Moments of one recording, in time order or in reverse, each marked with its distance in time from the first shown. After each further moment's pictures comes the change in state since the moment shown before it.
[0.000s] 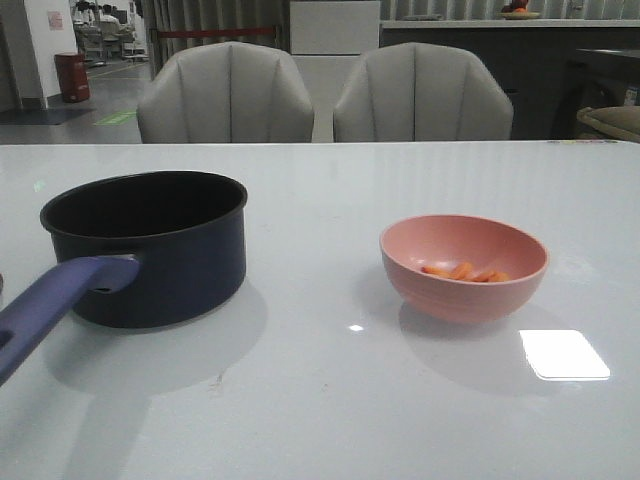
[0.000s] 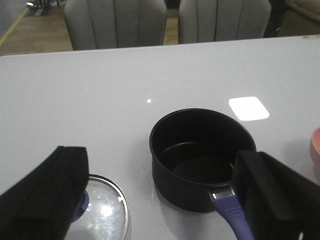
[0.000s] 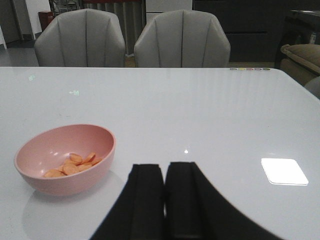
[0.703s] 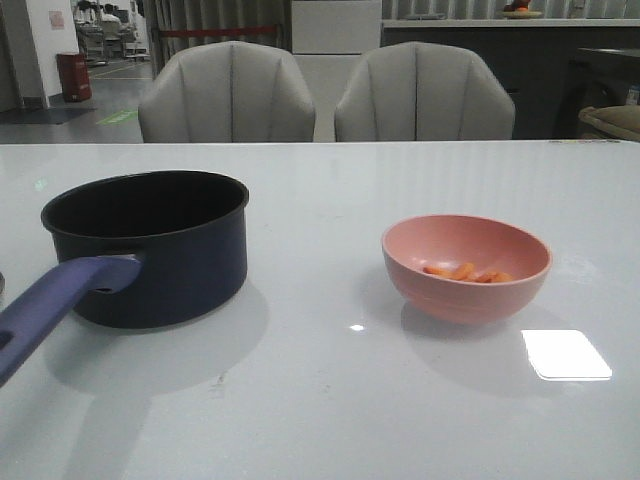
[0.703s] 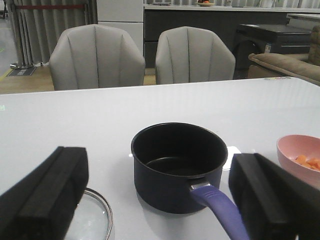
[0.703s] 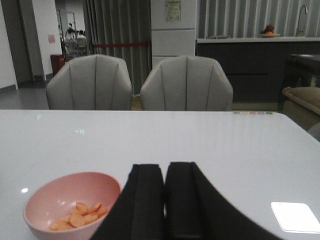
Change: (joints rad) left arm -0.060 -0.478 0.248 -0.006 0.016 0.000; right arm 0.000 0.000 -0.021 0.000 -0.141 0.006
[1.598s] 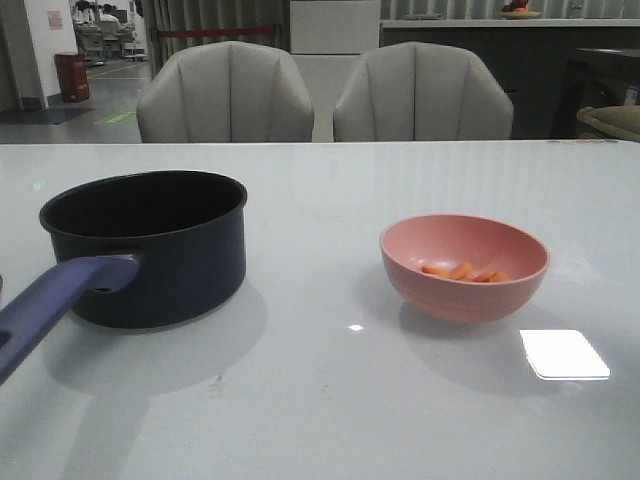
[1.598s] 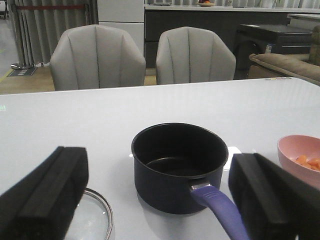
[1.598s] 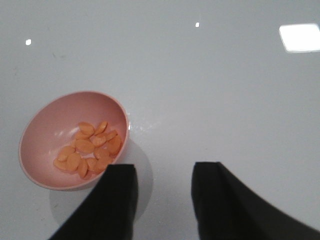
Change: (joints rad) left arm 0.000 0.000 0.000 0.000 0.000 0.000; right arm 0.046 0.924 -0.579 0.113 0.353 0.011
